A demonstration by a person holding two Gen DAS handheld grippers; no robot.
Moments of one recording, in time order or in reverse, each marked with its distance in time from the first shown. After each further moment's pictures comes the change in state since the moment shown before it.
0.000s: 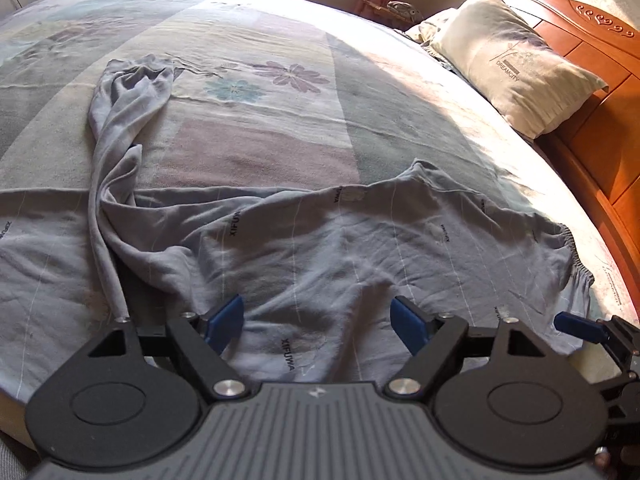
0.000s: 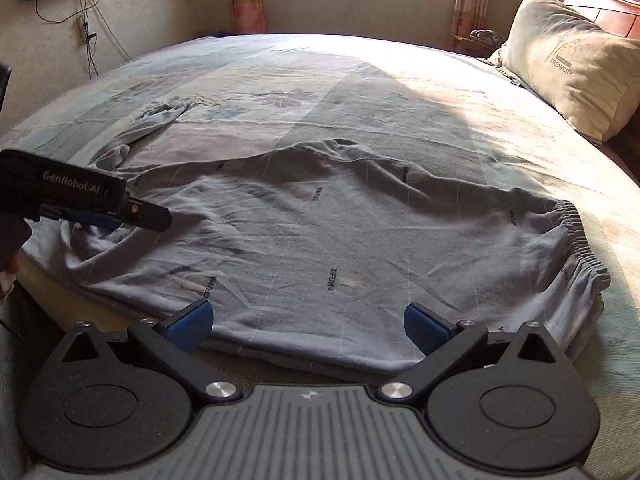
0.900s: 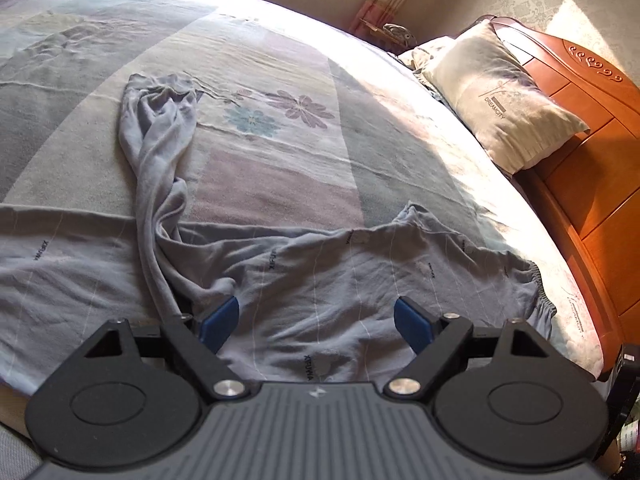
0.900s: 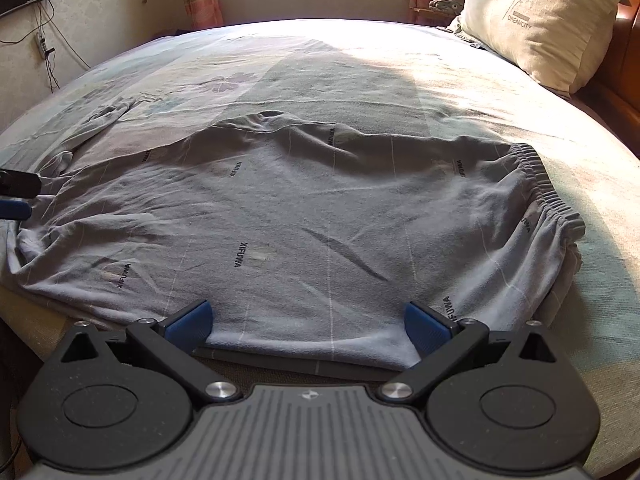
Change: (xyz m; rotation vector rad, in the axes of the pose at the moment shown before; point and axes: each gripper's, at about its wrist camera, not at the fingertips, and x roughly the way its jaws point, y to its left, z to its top) left arm -0.041 0.046 0.029 -0.084 -0.049 -0.084; right arm 0.020 -0.037 -0.020 0.086 0.051 -0.040
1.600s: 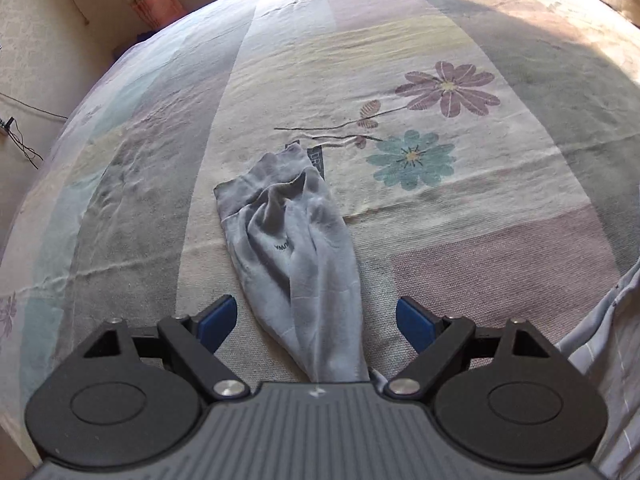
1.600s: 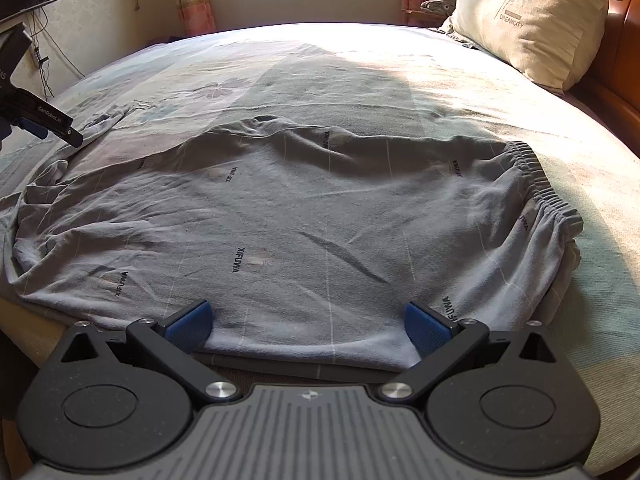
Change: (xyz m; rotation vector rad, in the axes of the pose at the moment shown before) left arm 0.120 0.012 0.125 0.468 0.229 0.609; right arm 0.002 0.000 0.000 0.025 -0.012 -0.005
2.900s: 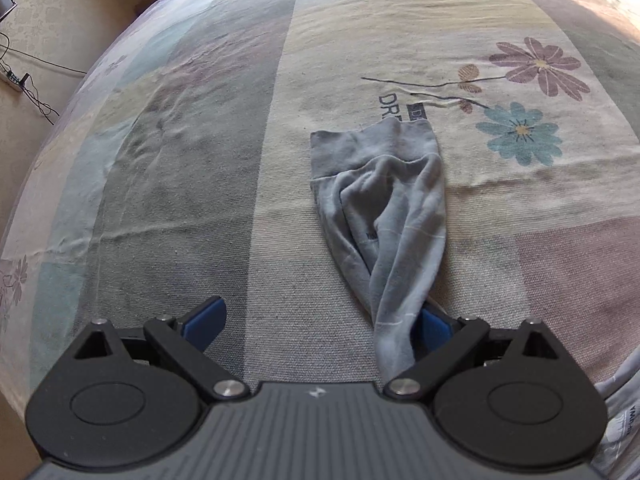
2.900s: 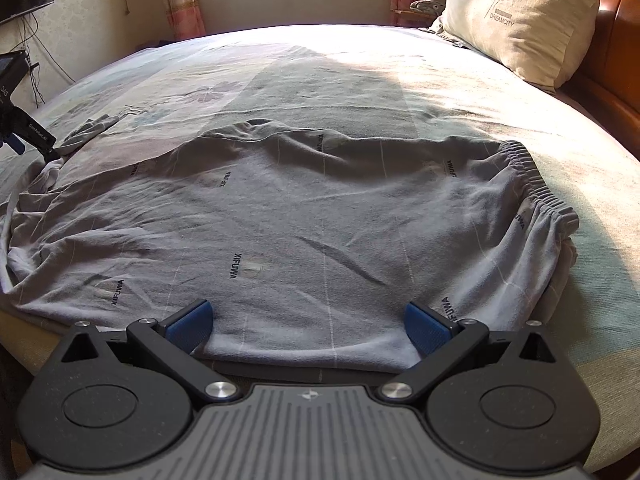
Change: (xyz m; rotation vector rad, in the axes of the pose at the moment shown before) left arm 0.028 0.060 -0.008 -0.088 0.100 0.015; right arm 0.001 0.003 0.001 0.024 -0.009 -0.031
